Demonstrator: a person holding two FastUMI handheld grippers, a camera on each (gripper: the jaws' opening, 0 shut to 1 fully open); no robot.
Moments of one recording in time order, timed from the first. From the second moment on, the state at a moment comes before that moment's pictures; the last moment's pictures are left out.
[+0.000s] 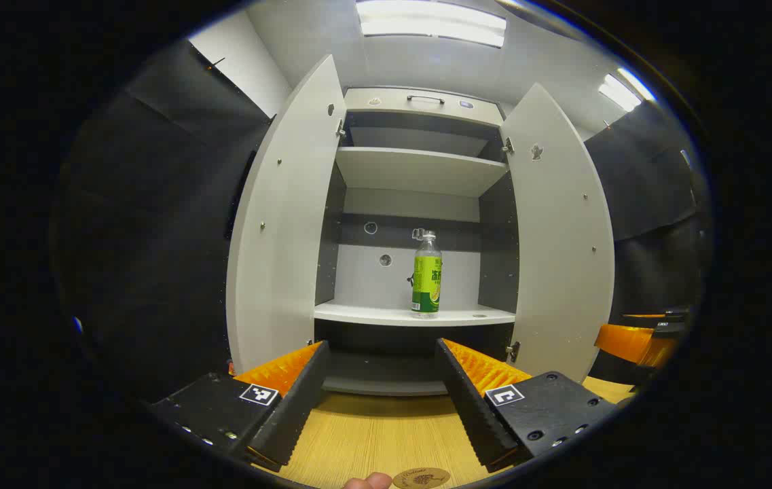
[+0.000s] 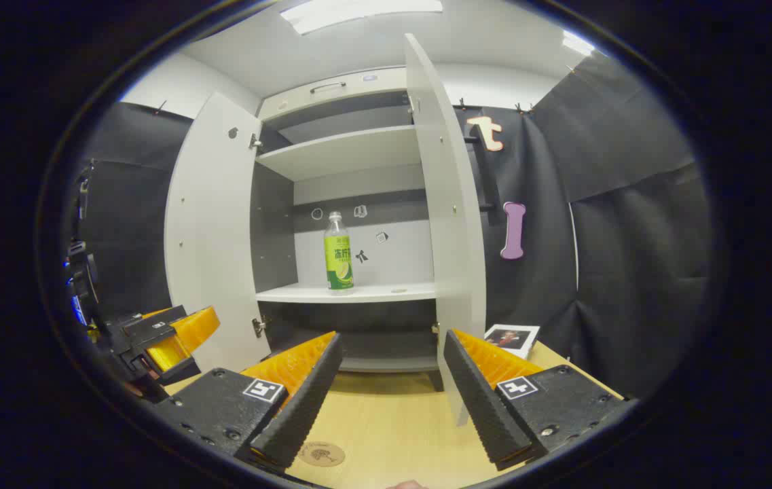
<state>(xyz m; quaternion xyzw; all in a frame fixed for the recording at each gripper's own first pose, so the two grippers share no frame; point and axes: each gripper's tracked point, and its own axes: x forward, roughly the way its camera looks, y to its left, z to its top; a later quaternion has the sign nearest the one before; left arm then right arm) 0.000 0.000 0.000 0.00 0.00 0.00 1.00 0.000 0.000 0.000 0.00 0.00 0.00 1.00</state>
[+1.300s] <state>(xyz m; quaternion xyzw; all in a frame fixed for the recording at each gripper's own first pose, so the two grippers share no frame) 0.025 -0.004 0.012 0.00 0.00 -0.01 1.00 0.001 -0.005 0.000 0.00 0.00 -0.01 1.00</state>
